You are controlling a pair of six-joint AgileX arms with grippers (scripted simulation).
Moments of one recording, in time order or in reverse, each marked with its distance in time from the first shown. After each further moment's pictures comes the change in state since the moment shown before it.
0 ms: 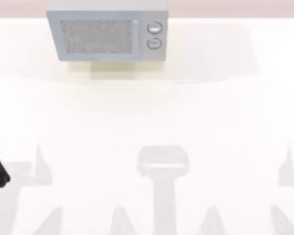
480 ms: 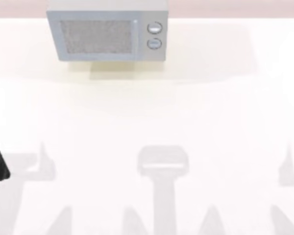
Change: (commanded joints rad) left arm -0.042 0.158 0.150 -0.117 -0.014 0.002; right arm 0.000 0.000 0.000 0.000 0.000 0.000
